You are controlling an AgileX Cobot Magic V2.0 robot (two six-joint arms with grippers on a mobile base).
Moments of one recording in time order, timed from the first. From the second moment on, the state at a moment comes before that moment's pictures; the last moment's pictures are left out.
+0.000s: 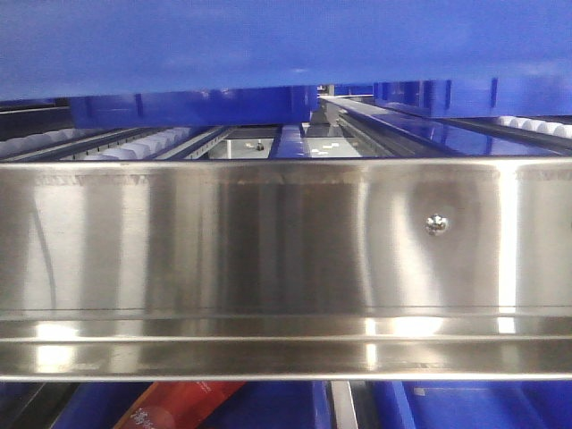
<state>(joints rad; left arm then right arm) -0.22 1.21 -1.60 0.11 1.30 -0.27 0.24 1.13 -1.55 0.01 1.24 0.11</state>
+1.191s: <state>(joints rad) -0.22 1.21 -1.60 0.12 1.30 -0.27 0.24 1.13 -1.55 0.01 1.22 0.11</state>
